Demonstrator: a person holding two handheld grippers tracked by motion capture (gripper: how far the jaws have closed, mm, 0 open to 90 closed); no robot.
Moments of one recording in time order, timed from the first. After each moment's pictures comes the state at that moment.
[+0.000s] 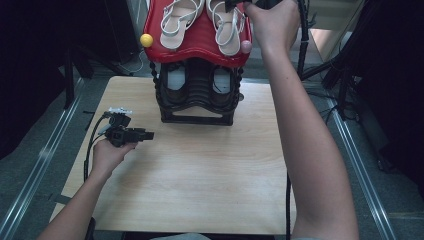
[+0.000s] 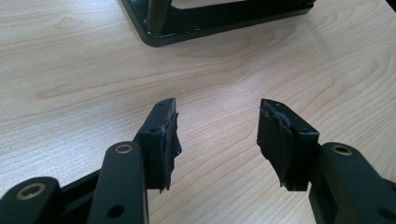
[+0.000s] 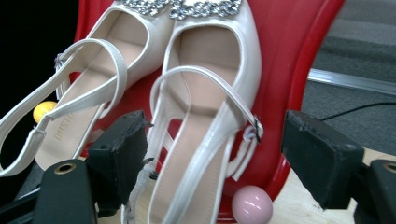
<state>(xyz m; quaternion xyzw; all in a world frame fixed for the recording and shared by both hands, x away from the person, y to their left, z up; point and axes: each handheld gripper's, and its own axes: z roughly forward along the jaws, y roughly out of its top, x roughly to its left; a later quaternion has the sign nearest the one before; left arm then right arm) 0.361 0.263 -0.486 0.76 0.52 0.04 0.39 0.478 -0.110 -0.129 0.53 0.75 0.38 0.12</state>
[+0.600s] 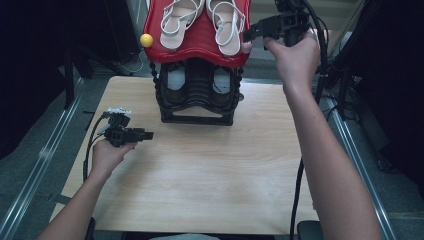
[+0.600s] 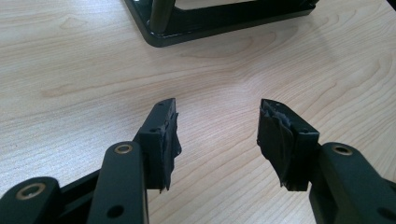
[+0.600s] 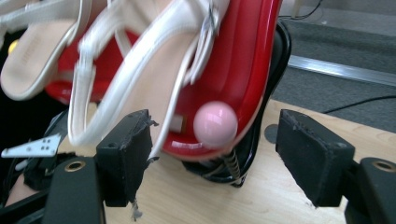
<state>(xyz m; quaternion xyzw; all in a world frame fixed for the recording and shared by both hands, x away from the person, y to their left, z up) 0.360 0.264 -0.486 0.75 0.53 0.04 0.39 0.440 -0.157 -0.177 0.51 0.76 0.39 0.11</state>
